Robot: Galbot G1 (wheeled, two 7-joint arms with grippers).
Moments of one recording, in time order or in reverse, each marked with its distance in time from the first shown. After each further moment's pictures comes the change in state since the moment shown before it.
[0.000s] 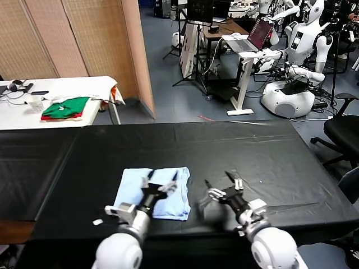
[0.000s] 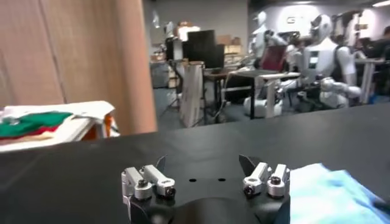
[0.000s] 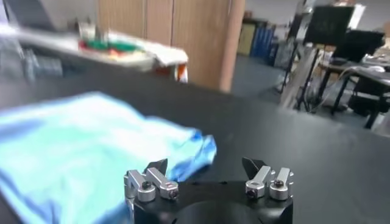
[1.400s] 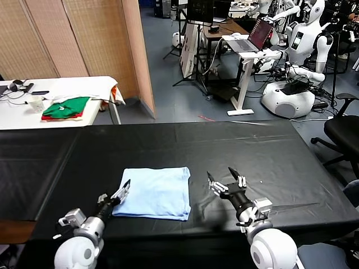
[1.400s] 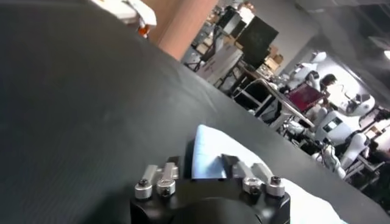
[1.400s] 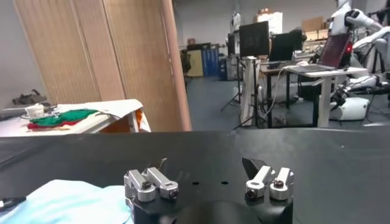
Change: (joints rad) left arm 0.000 -0.080 -0.203 0.181 -0.617 0.075 0.056; right arm -0.171 0.058 0.271 0.209 0.241 0.008 0.046
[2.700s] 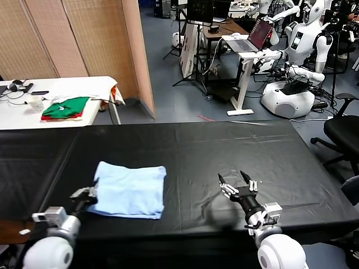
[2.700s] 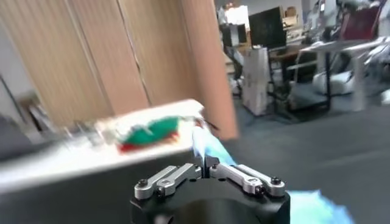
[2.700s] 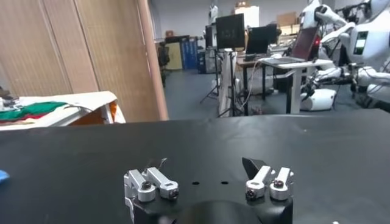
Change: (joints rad) left arm 0.118 0.358 -0.216 -0.121 0.231 -0.021 -0.031; right arm -0.037 0.013 0.071 -0.023 -0.006 0.007 0.025
